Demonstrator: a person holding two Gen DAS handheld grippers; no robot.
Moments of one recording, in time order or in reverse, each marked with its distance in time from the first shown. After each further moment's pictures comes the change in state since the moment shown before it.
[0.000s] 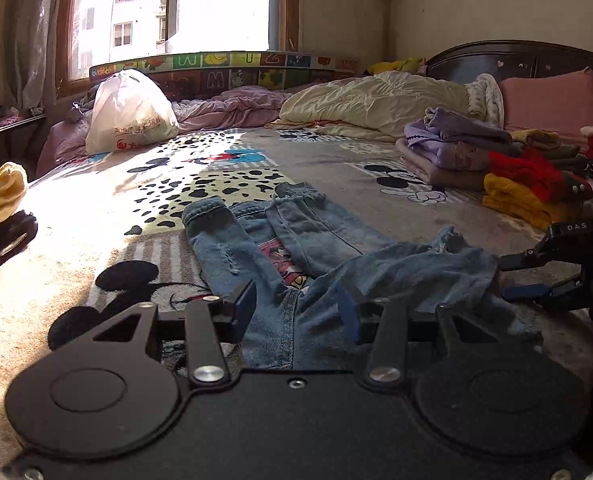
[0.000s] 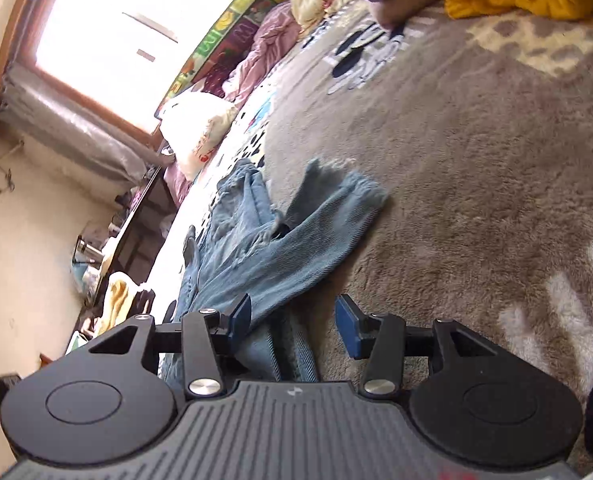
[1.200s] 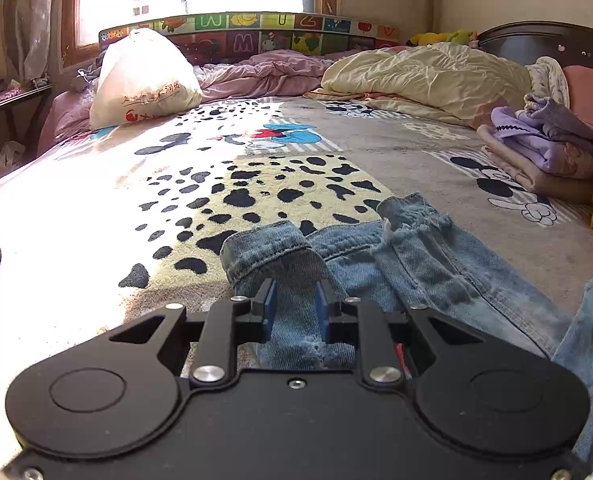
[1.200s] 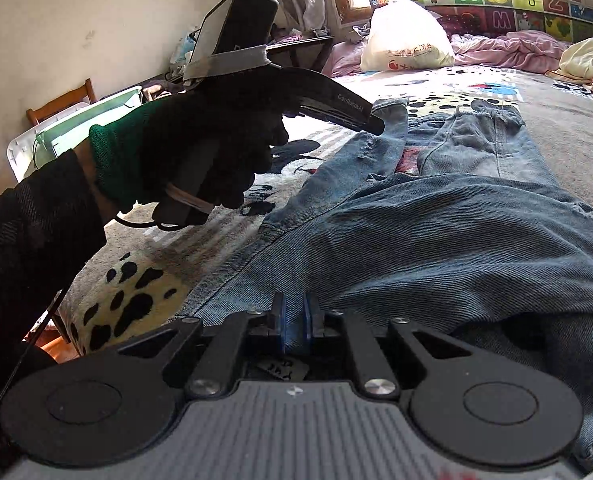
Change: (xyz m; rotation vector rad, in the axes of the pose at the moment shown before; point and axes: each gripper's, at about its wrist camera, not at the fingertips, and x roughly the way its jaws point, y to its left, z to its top) left arm 0.186 0.105 0.063 -0.066 0.097 0.084; right arm 0.086 0.144 -0.144 -0.971 0.267 0.091
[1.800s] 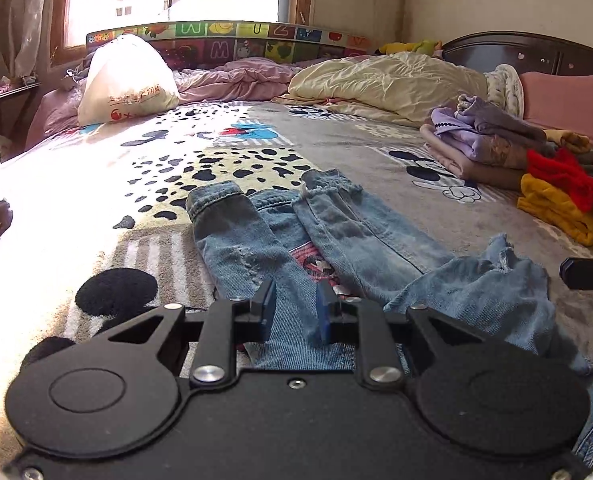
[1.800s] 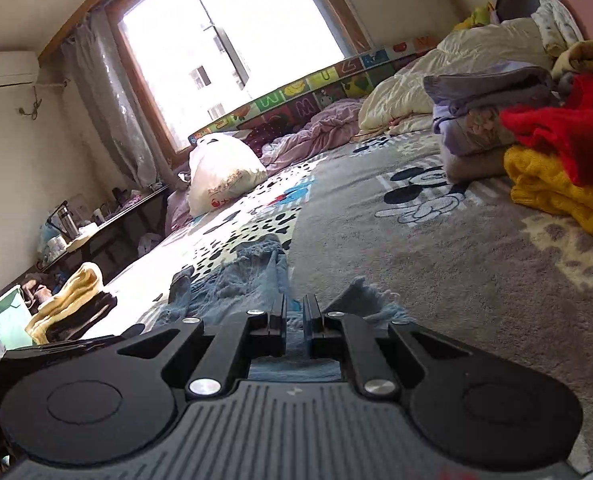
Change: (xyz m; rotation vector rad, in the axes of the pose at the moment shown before) left arm -0.092 -0.043 -0.049 0.044 0.026 -0.063; right arm -0.111 -0.094 0.001 0.316 -0.362 -0.275
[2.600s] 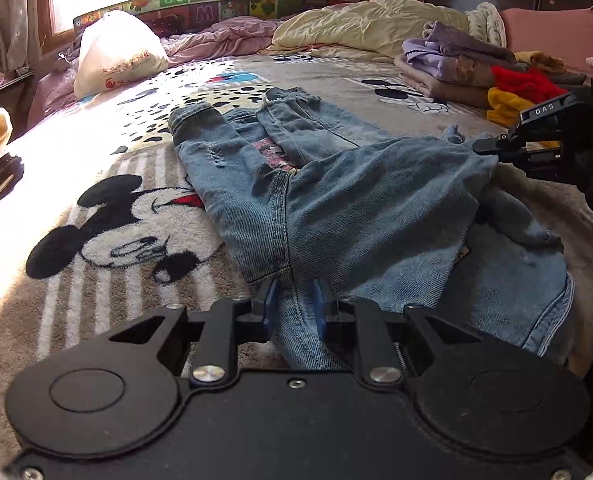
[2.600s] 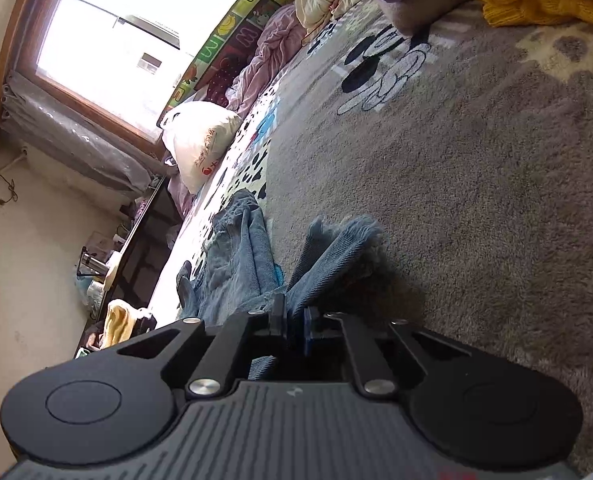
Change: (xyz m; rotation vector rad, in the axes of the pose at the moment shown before) left arm -0.063 -0.042 -0.060 0.023 0.103 -0.009; right arm 0.063 -0.113 -0.005 0.553 0.171 0.039
